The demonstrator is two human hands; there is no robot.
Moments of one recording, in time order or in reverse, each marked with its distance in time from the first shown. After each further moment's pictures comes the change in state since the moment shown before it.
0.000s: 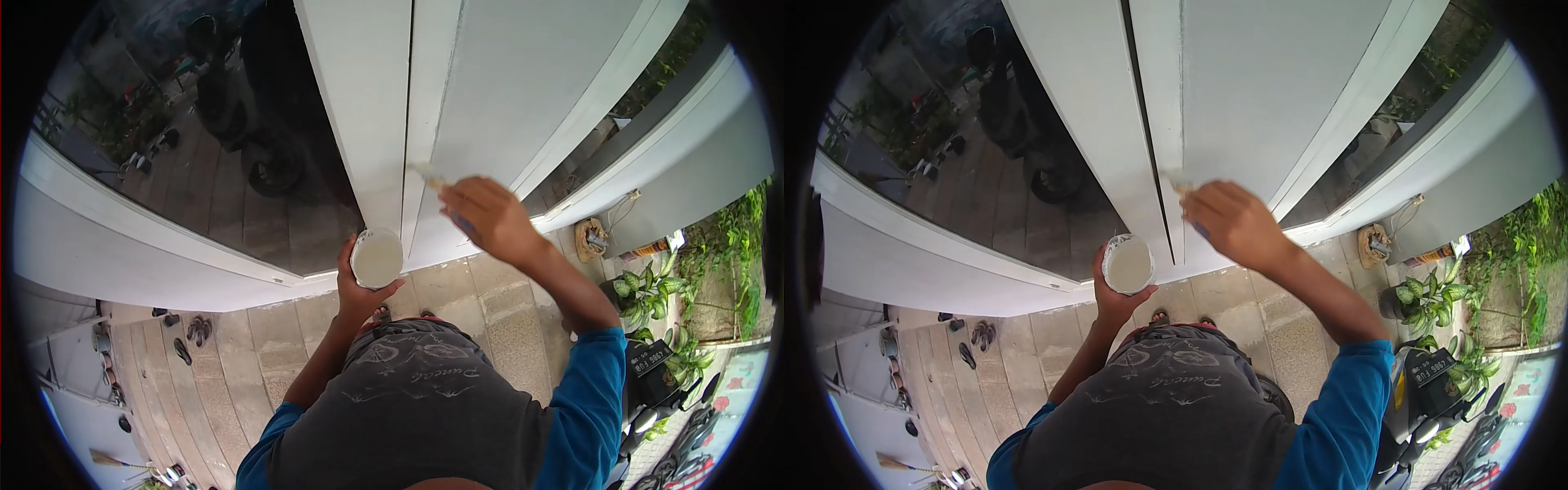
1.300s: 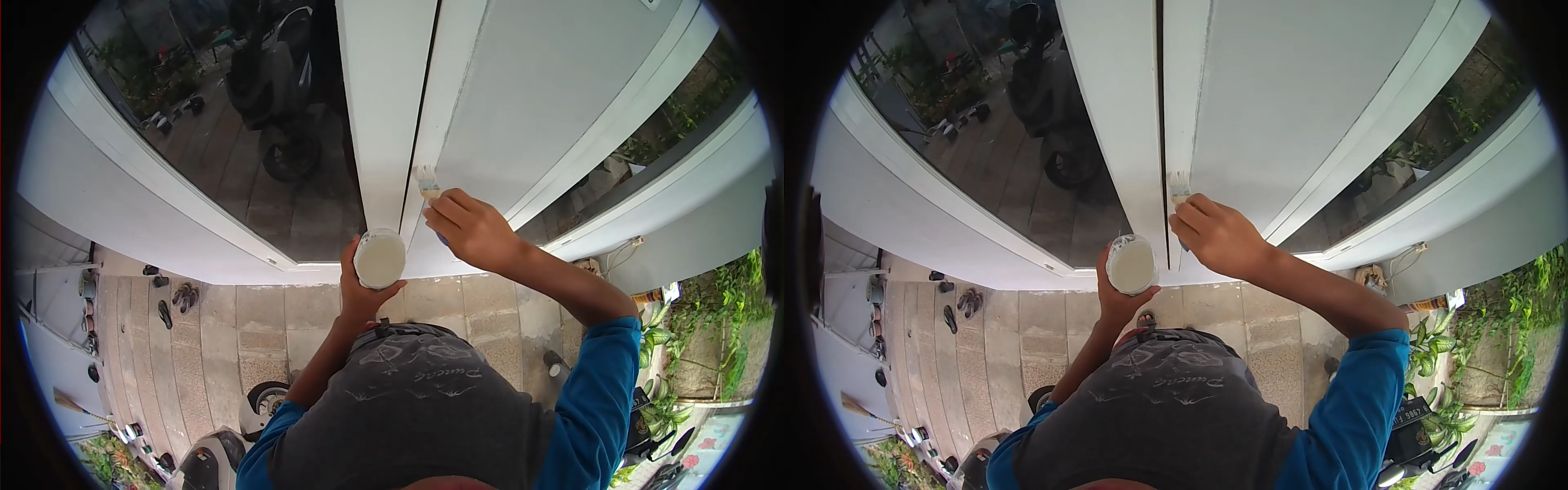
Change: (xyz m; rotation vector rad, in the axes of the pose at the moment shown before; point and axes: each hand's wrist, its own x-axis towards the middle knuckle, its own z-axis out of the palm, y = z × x) left_hand -0.019 0.017 0.033 0.067 0.168 -0.049; right_hand 0.004 0.015 0.016 -0.071 -0.069 -0.355
